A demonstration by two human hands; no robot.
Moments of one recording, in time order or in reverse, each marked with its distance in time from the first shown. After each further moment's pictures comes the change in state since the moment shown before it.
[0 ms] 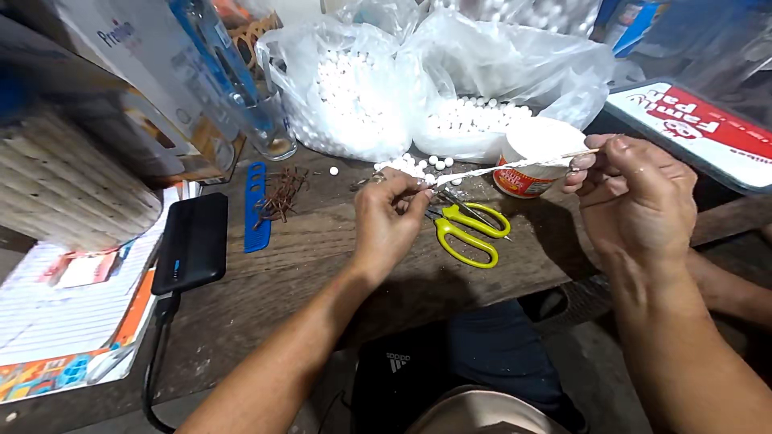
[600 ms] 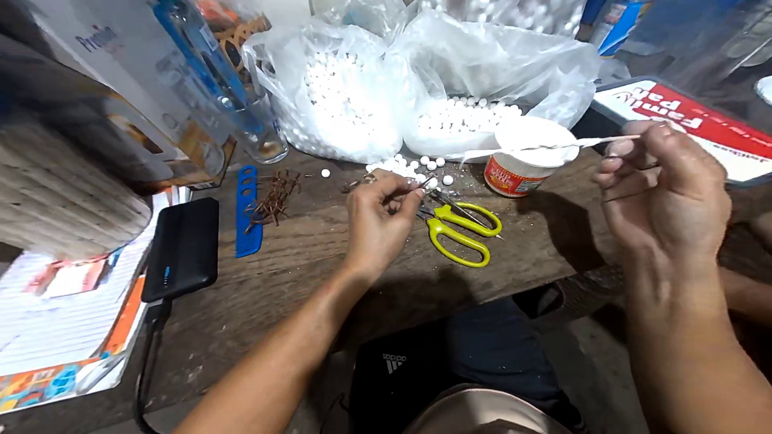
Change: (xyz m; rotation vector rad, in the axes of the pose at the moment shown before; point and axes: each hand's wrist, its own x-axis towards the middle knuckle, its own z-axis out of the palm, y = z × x) left_hand 0.000 0.004 0.000 -0.015 -0.031 -0.068; right_hand 0.005 -0.011 -0.025 0.022 0.084 0.033
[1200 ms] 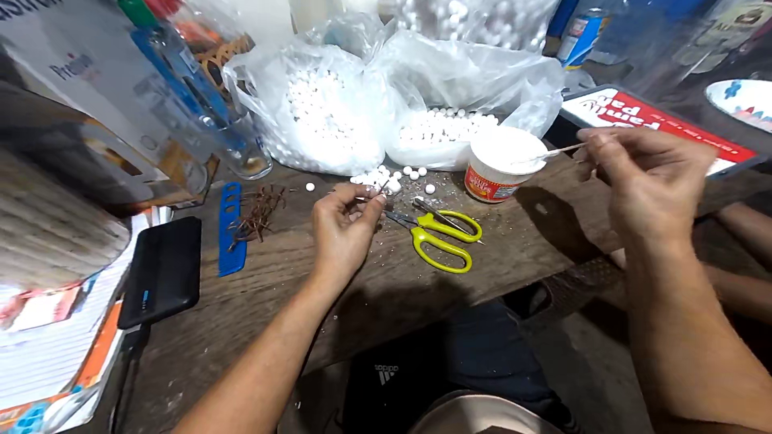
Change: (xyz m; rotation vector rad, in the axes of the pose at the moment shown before) left_hand 0.003 0.004 -0.016 -0.007 0.017 -0.153; right_hand 0.025 0.005 -0.039 -0.577 -0.171 -0.418
